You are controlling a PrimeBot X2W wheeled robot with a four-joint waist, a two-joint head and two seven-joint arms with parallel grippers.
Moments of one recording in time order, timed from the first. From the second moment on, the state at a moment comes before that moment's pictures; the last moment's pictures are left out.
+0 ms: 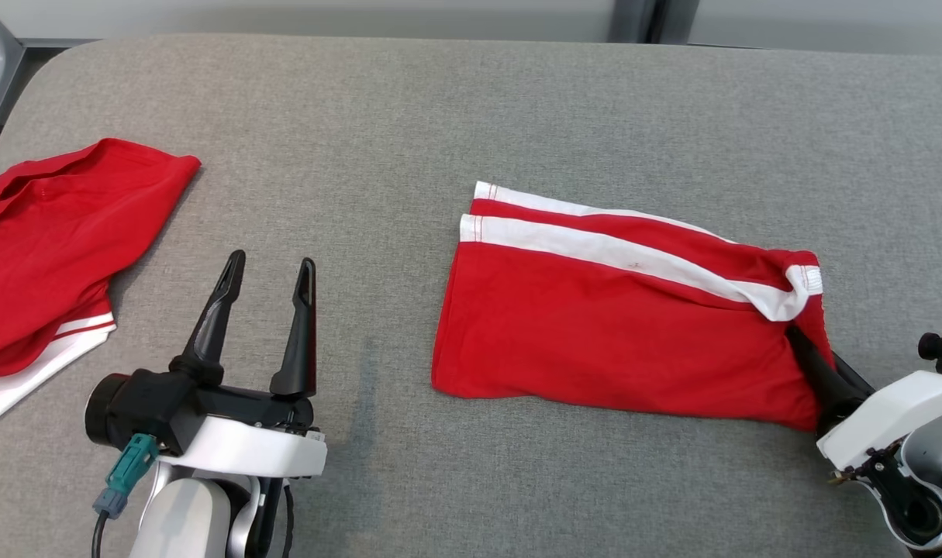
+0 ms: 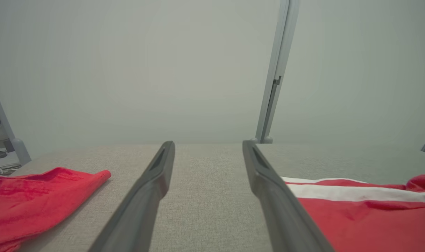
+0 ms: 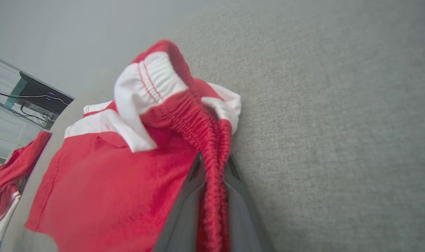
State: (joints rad) left arm -0.17 0.06 -0.11 0.07 -0.21 -0.06 -0.26; right arm -0.31 -0.43 0.37 0.42 1.05 0.13 0.01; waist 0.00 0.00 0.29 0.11
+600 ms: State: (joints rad) left arm -0.18 0.05 -0.11 0.07 -0.20 -0.07 -0.26; right arm -0.33 -0.35 0.37 0.01 1.54 0.13 0.22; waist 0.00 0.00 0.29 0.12
